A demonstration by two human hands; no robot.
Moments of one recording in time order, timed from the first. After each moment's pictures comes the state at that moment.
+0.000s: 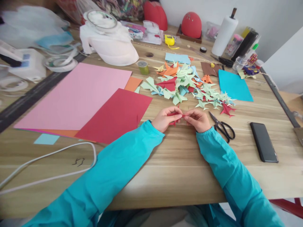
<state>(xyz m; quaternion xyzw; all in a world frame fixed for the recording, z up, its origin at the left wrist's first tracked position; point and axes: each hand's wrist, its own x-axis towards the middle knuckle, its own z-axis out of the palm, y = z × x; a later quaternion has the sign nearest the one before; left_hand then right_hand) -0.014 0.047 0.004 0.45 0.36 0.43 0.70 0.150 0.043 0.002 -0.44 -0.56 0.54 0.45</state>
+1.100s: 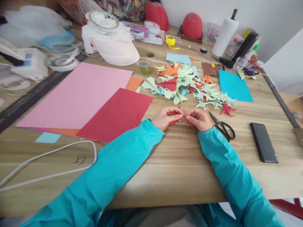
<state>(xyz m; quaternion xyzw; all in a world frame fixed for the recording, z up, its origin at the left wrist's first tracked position) -0.016 0.050 0.003 0.45 0.34 0.44 0.70 0.156 0.046 0.008 -0.43 -0.56 0.58 0.40</state>
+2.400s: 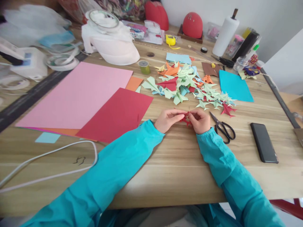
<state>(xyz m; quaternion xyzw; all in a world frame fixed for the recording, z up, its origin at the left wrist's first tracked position) -0.010 0.044 0.002 0.51 0.36 0.46 0.63 0.144 0.039 -0.010 -0.54 -0.59 0.35 0.50</state>
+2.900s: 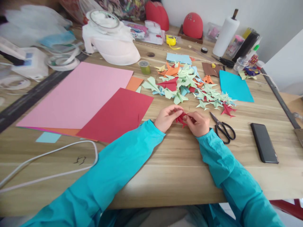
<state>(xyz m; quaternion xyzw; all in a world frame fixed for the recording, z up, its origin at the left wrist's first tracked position) -0.010 0.049 -0.001 0.50 0.40 0.48 0.60 0.141 0.029 0.002 -0.50 -0.74 0.11 0.43</state>
